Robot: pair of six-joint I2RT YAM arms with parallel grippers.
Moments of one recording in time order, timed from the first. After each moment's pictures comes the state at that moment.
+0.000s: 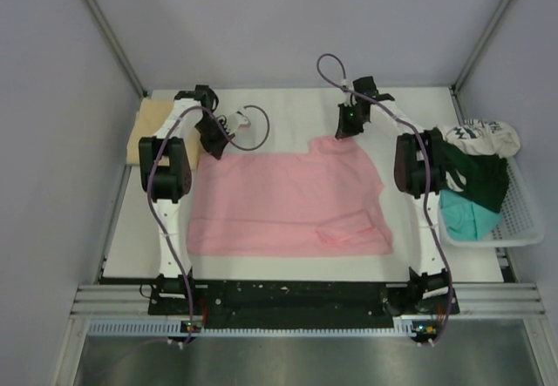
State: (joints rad) left arm -0.06 2.33 2.02 -1.16 0.32 1.00; right arm 0.22 2.42 2.05 -0.61 -0.30 0.17
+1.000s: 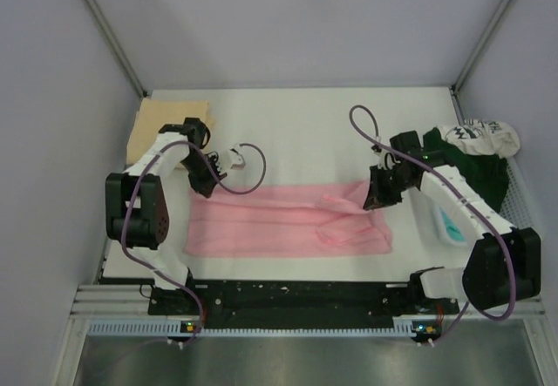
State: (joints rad) left arm -0.08 1.74 1.30 -1.10 0.30 1.08; right arm 0.24 1.31 0.98 -0.88 -0.38 0.22
